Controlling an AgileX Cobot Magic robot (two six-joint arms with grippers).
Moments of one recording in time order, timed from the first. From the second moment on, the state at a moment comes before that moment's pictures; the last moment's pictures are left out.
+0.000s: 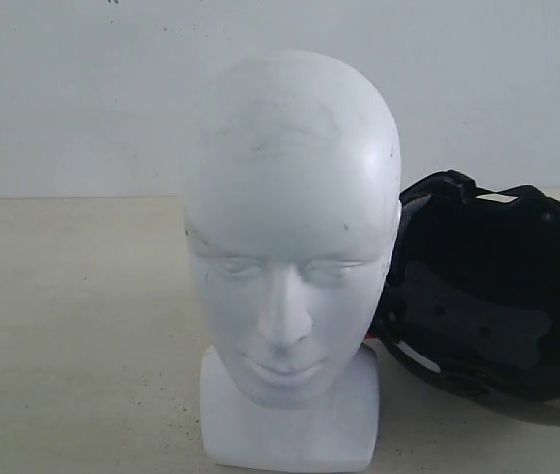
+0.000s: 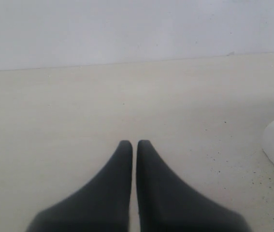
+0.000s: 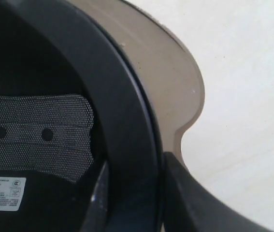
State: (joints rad) left arm 0.03 0.00 0.00 0.00 0.31 0.03; right arm 0.02 1.32 -0.65 -0.13 0.40 0.71
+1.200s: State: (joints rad) left arm 0.03 0.00 0.00 0.00 0.31 0.03; right arm 0.06 1.07 -0.95 0.35 0.92 -0.68
